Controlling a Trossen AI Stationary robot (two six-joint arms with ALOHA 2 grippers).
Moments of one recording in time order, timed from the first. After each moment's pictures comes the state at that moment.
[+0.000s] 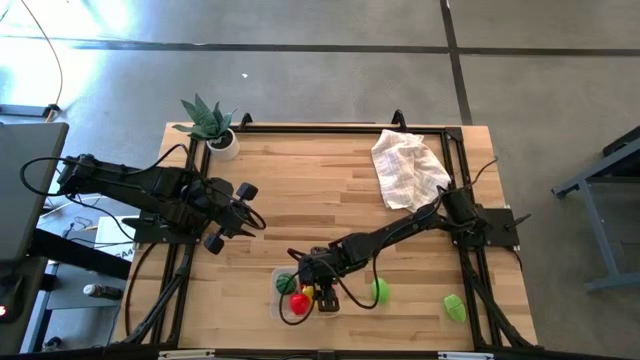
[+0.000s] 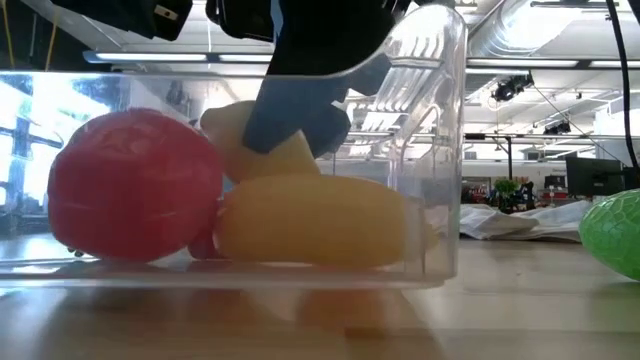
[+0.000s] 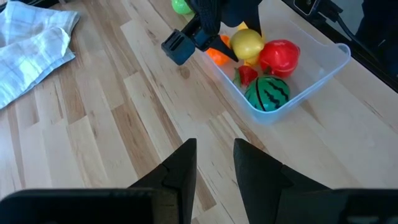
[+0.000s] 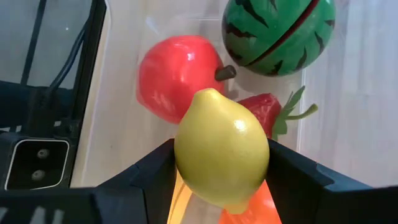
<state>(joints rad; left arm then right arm) -0.05 0.91 0.85 -0.73 0.13 0.37 0.34 2.16 1.64 -0.48 -0.20 0.28</state>
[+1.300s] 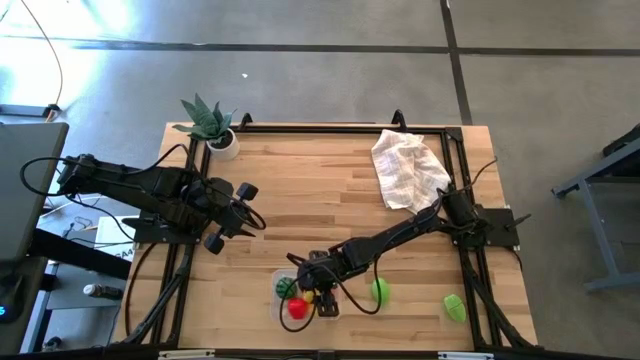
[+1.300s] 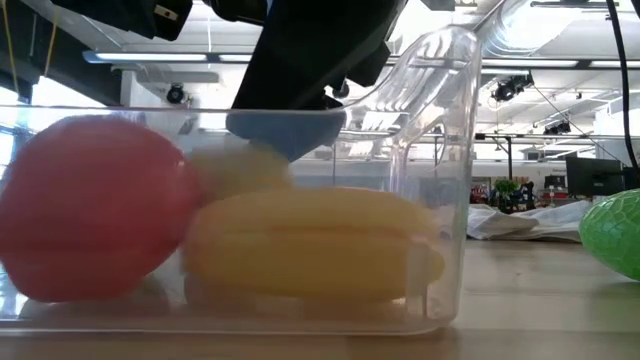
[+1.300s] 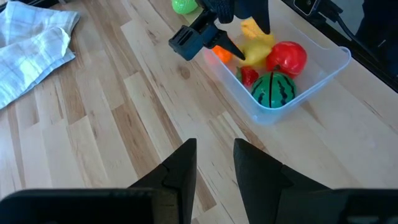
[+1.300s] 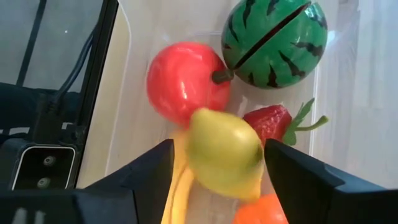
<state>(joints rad) -0.05 0.91 0.85 -0.73 0.13 0.37 0.36 2.16 1.66 -0.47 -0.16 0.28</state>
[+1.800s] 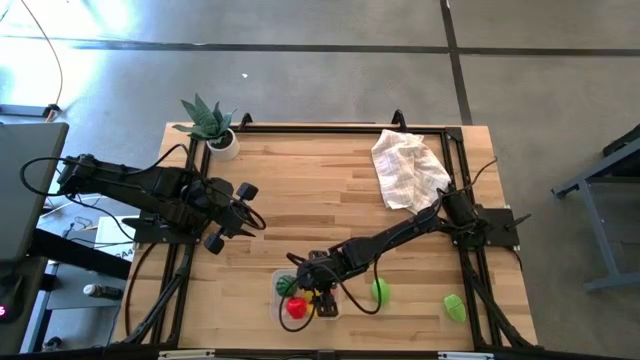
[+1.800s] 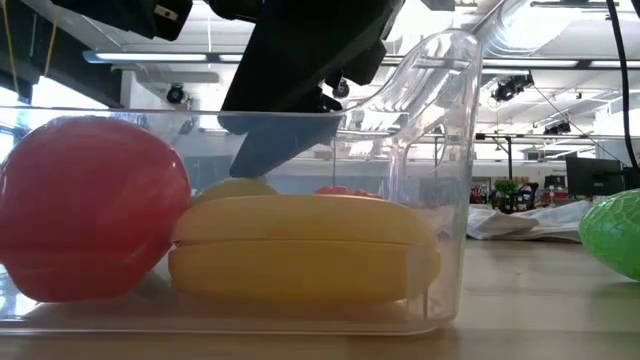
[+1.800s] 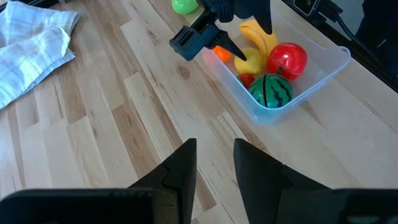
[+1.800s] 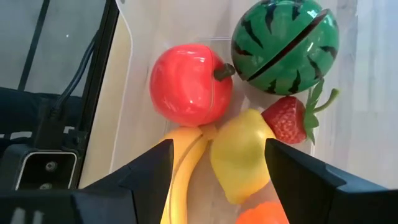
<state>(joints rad) -0.05 0.91 0.85 -0.73 0.13 0.37 0.36 2.16 1.66 -0.45 -0.16 0.29</state>
